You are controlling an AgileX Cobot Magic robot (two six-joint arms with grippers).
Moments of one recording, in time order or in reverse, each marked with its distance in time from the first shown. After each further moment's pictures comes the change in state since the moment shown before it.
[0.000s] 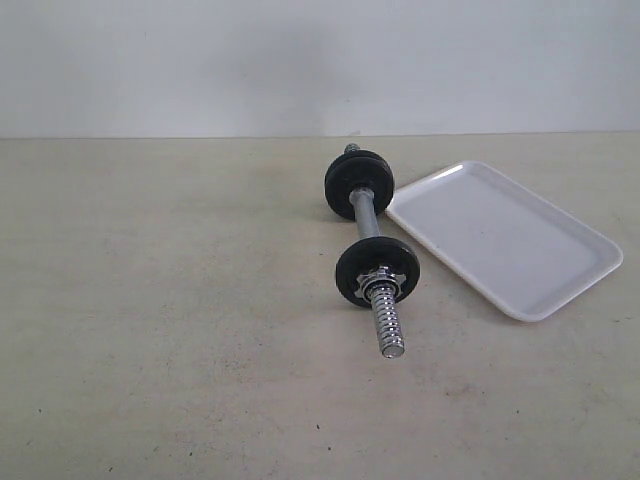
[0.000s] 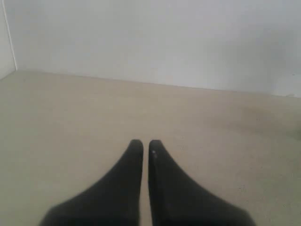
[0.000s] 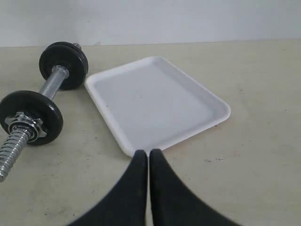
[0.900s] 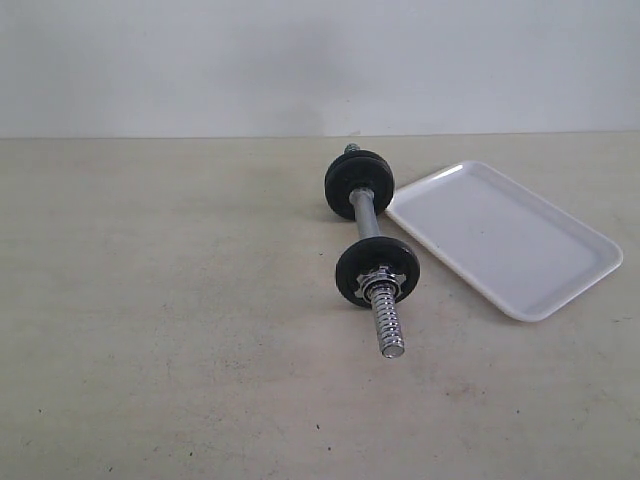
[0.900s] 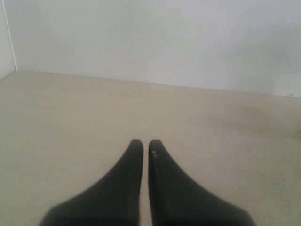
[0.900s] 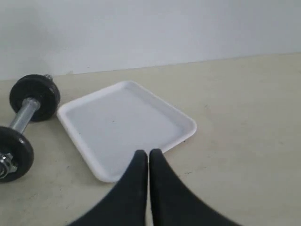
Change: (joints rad) left arm 0.000 0.000 0.000 0.000 0.000 0.000; right arm -0.097 -0.172 0.000 0.013 0.091 0.011
